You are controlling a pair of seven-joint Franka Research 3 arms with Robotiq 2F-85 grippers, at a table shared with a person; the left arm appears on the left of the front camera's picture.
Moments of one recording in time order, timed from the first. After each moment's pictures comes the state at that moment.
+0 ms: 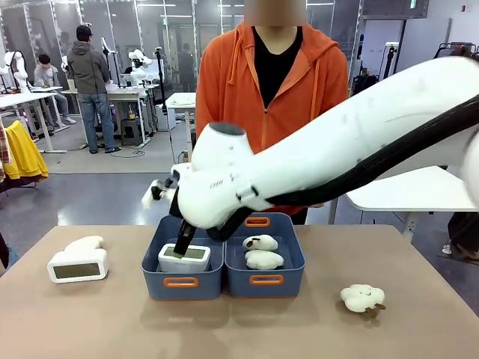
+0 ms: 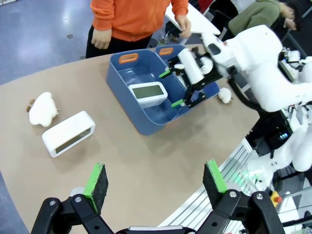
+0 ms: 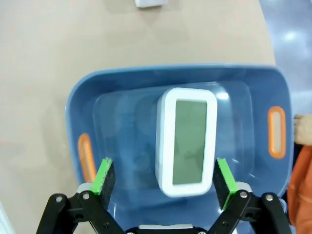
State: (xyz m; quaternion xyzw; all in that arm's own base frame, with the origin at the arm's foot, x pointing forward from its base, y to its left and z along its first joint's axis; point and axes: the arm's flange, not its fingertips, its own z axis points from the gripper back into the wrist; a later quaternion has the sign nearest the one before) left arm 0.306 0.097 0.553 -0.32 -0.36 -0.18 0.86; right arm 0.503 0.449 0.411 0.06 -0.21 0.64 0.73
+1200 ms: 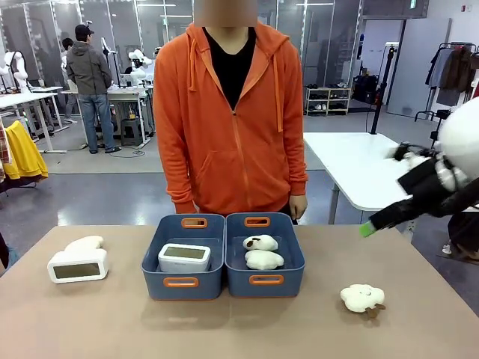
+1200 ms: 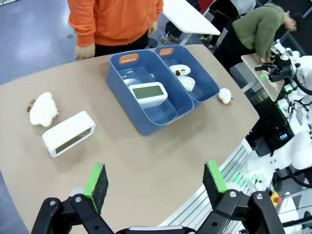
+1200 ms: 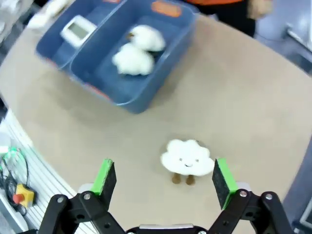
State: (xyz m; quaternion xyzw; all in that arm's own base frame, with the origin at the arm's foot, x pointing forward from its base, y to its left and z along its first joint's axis) left arm 0.306 0.097 0.553 -0.32 -0.36 -0.18 0.86; right arm 0.374 0.000 0.487 0.17 -0.29 0.22 0.92
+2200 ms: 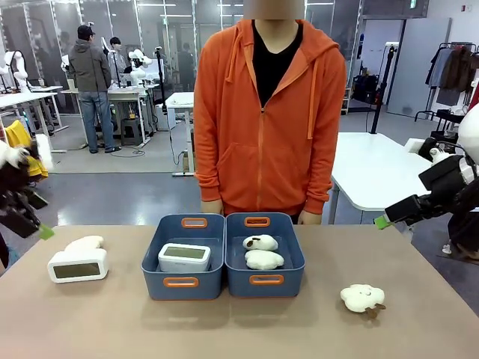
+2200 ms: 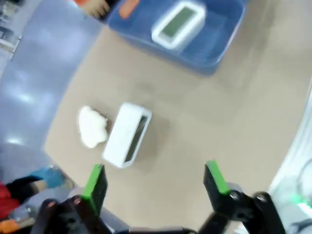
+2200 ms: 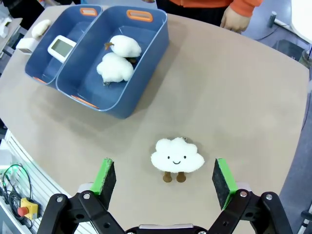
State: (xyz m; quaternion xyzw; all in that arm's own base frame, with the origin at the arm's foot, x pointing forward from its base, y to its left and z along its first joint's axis) left arm 0.378 -0.018 0.515 0.03 -0.27 -0.52 0.81; right arm 0.374 -0.014 0.487 0.17 -0.30 0.18 0.92
